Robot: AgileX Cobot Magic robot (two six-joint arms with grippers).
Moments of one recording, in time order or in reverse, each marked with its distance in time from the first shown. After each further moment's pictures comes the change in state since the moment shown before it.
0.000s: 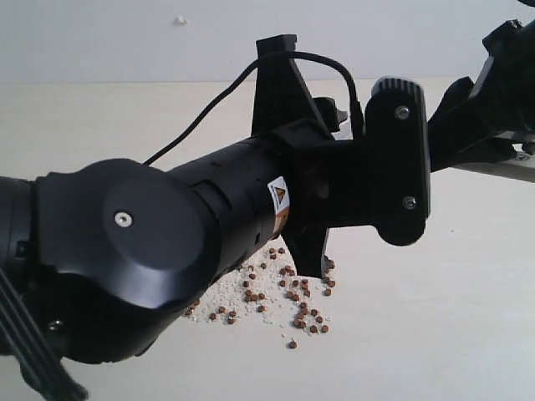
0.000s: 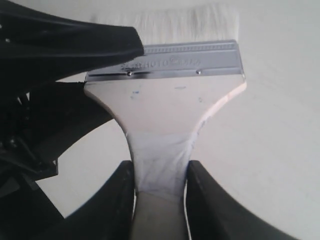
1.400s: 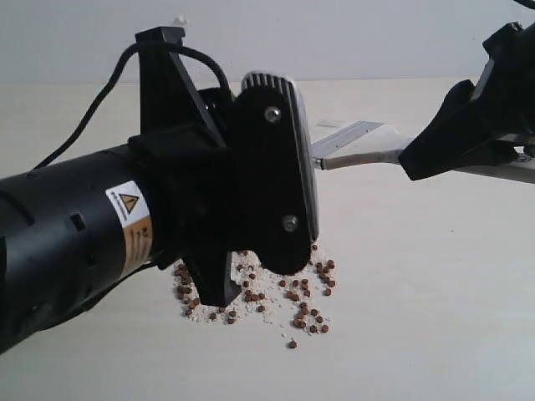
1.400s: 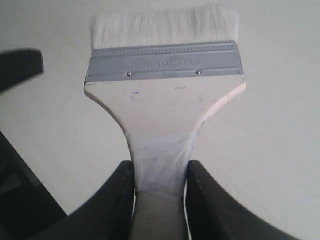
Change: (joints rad) left arm -0.043 -0.265 0.178 -0.213 0.054 0.204; right arm 0.000 0.000 0.000 0.000 0.012 0.000
